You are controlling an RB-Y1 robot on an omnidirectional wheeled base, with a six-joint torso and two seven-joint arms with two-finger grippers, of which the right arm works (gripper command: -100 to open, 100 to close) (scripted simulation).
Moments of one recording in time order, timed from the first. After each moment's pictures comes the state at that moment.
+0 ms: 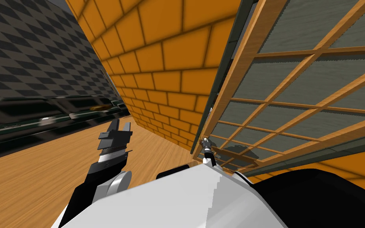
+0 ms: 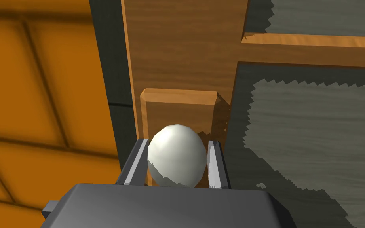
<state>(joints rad) -0.01 -0.34 0.20 -0.64 -0.84 -0.94 -1.39</state>
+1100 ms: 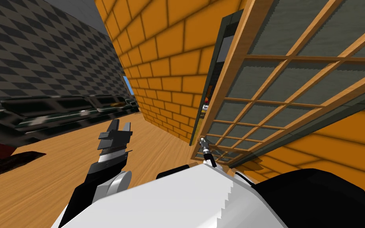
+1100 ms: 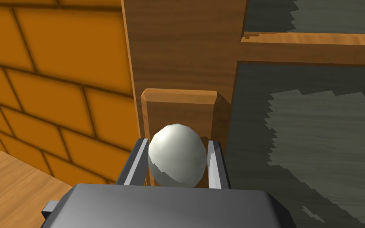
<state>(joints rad) 0.02 -0.39 0.33 -0.67 -0.77 -0.95 -1.49</state>
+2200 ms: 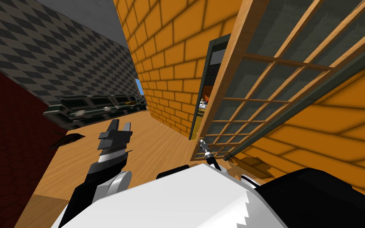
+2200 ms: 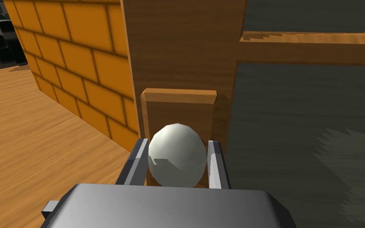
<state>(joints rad) 0.08 -0.48 0.47 -0.73 -0.72 -1.00 -1.60</state>
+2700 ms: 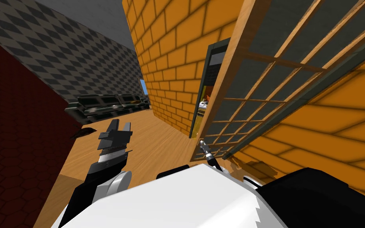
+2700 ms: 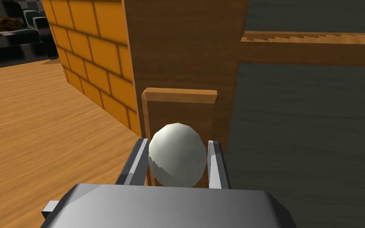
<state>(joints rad) 0.10 -0.51 0.52 -0.73 -0.70 -1.03 -1.64</state>
